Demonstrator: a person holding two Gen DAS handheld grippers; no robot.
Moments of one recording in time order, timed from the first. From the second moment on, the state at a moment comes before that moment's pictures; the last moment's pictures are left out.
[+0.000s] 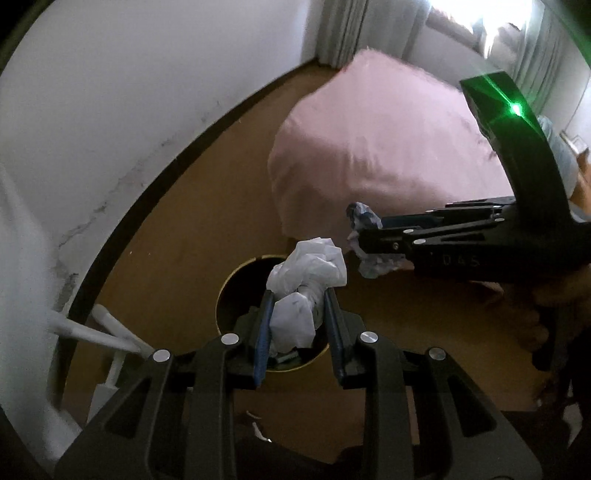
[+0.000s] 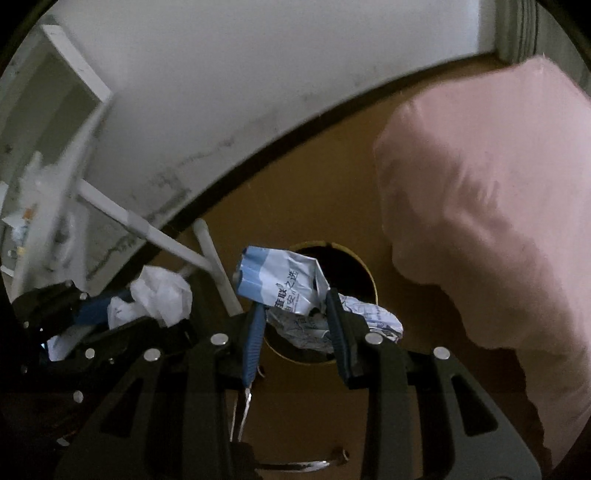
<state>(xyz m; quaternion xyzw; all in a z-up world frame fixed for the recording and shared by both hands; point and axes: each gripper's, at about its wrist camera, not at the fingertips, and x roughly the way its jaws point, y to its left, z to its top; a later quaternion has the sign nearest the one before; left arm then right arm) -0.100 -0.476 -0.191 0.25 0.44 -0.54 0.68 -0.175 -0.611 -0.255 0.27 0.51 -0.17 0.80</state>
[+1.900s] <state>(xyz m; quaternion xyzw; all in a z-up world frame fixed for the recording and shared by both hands) 0.083 -0.011 -0.042 0.09 0.42 -0.15 0.89 0.112 -0.241 -0.068 0.03 0.43 0.15 0.89</state>
